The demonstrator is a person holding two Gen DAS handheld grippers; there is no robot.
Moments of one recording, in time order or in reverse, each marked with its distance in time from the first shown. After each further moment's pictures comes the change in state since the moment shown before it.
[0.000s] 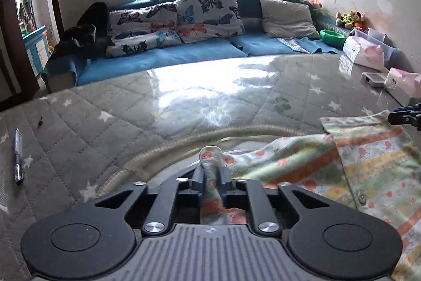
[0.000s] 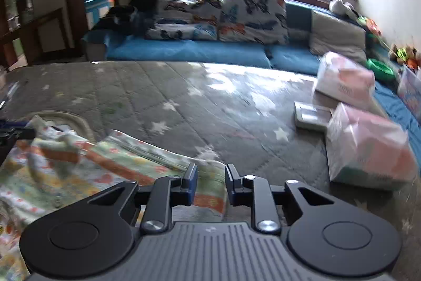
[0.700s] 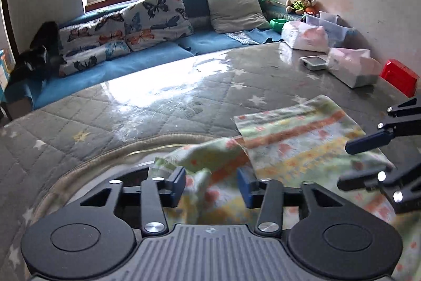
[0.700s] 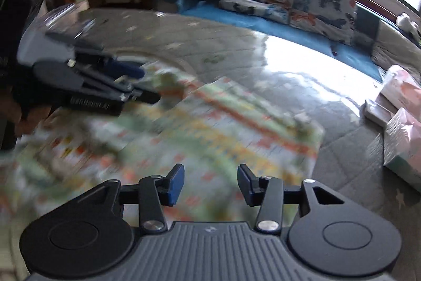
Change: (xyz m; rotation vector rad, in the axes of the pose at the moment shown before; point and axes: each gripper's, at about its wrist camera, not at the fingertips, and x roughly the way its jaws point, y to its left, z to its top) left arm -0.009 -0.080 -0.001 0.150 0.004 -0.154; right arm -0.043 0.075 -0.039 -0.248 0.129 0.202
